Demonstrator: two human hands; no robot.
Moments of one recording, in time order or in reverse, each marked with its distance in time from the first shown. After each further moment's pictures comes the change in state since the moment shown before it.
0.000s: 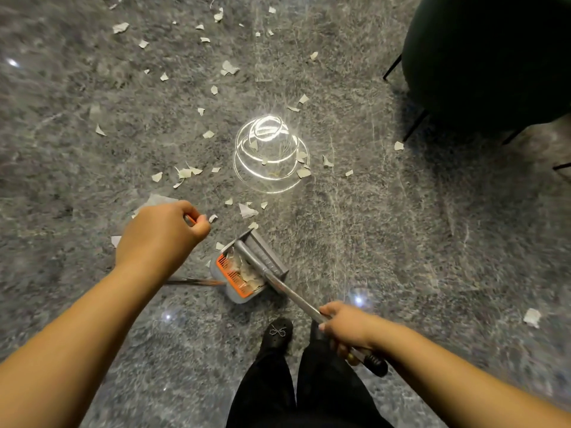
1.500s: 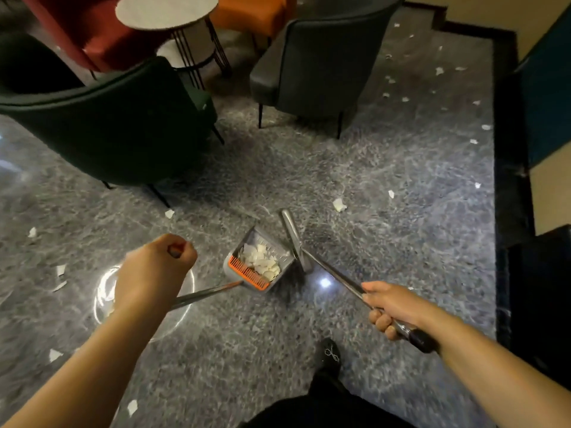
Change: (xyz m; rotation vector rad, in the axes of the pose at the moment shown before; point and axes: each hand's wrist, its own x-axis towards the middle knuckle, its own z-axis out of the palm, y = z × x) left_hand -0.193 0.450 0.113 -0.013 -0.157 0.820; right_hand -0.221 0.415 -0.035 1.663 0.577 -0.054
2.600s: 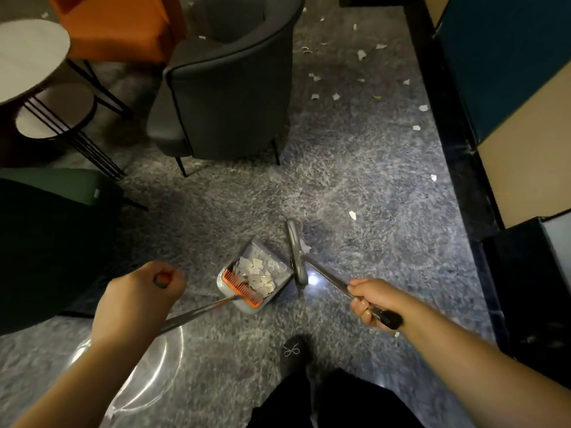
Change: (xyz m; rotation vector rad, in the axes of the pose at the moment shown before) left_hand 0.263 0.298 0.113 0.109 -0.201 0.240; right_hand 0.185 -0.245 -0.181 0.499 0.047 0.082
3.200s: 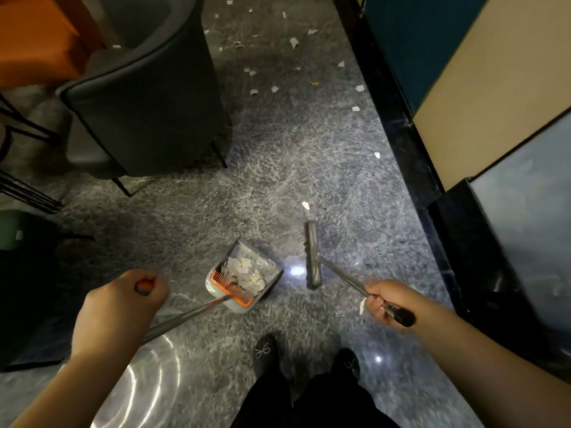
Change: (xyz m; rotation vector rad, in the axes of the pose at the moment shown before) left_hand -0.036 0.106 0.058 0.078 -0.046 0.137; right_hand -0.024 0.040 -0.169 0.357 0.129 0.026
